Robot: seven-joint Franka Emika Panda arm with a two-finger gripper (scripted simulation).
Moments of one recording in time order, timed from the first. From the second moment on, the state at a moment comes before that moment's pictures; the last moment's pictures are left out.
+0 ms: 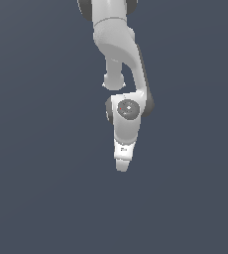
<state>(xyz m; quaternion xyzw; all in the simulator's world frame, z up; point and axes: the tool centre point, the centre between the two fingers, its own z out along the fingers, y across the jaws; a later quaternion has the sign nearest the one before) 0.026 0.043 0.060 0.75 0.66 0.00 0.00</state>
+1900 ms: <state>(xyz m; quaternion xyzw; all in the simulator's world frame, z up) -0.099 -0.080 0.415 0.75 0.66 0.00 0.00</state>
